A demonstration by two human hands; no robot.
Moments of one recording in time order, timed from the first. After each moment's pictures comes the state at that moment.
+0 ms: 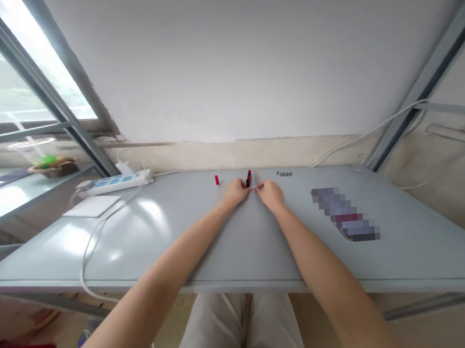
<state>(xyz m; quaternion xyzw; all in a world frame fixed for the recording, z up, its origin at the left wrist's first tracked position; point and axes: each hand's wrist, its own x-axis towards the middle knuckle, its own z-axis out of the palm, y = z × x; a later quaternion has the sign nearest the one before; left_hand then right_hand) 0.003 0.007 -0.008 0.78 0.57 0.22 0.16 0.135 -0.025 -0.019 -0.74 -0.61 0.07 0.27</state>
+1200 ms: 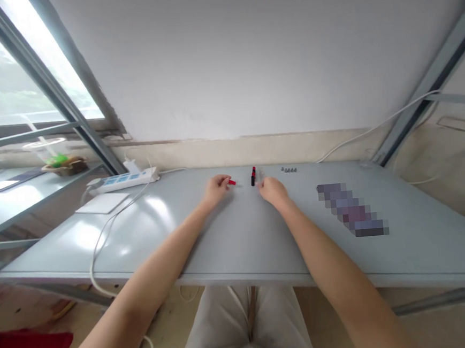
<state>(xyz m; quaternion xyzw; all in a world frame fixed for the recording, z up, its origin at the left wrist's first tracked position) -0.066 -0.011 -0.001 0.71 0.49 0.42 0.28 0.126 -0.036 -0.005 -0.72 -0.66 0.05 0.22</state>
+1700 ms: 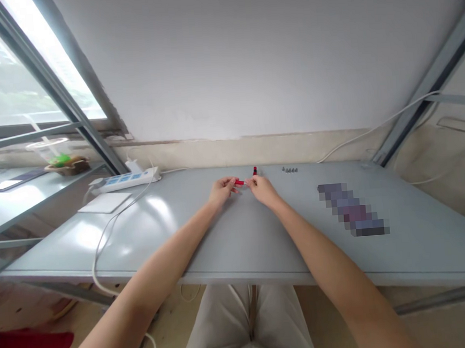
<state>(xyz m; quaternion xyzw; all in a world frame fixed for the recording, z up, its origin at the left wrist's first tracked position) -0.052 -0.029 0.005 0.60 0.44 0.45 0.49 0.098 -0.040 0.000 -0.61 -0.67 0.21 0.37</state>
